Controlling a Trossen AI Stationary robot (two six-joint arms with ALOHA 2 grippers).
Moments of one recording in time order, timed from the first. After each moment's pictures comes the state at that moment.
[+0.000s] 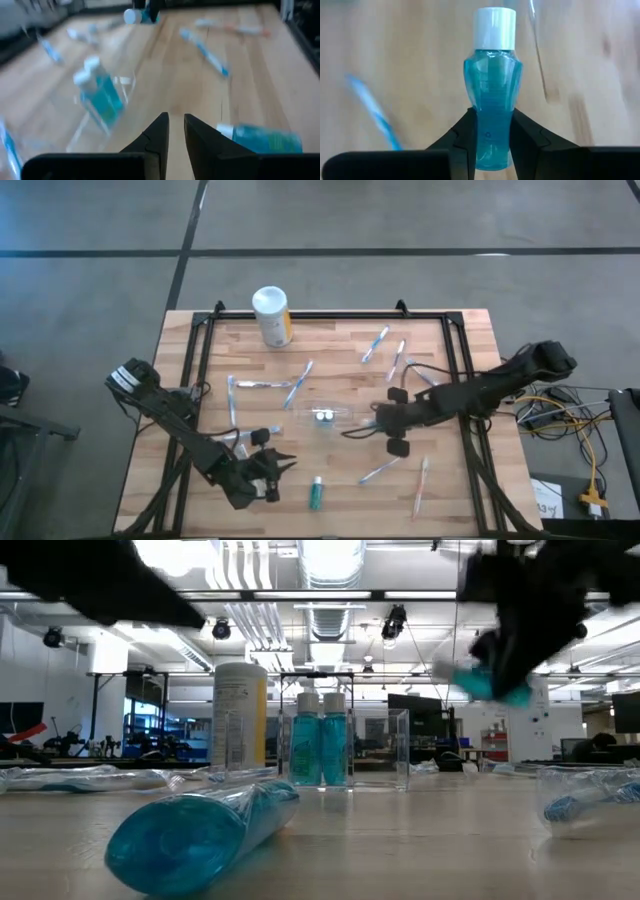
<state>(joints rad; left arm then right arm) -0.77 1.59 0.83 0.08 -0.90 -0.51 0.30 1.32 0.78 -0.48 0.14 0.40</state>
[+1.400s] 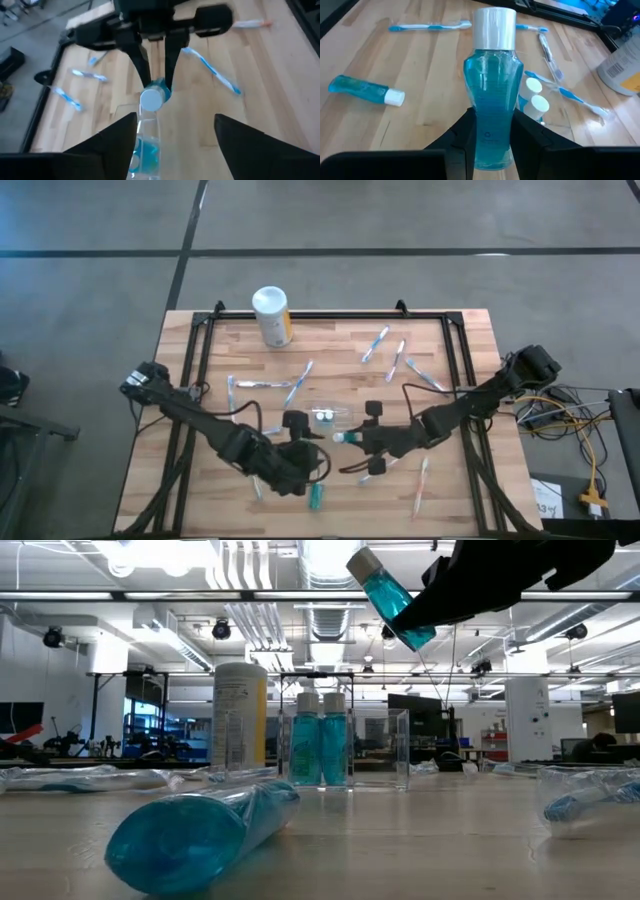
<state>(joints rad) -0.54 1.70 1.55 -0.65 -0.63 -0.15 0.46 1.51 0.81 0.09 0.49 0.09</state>
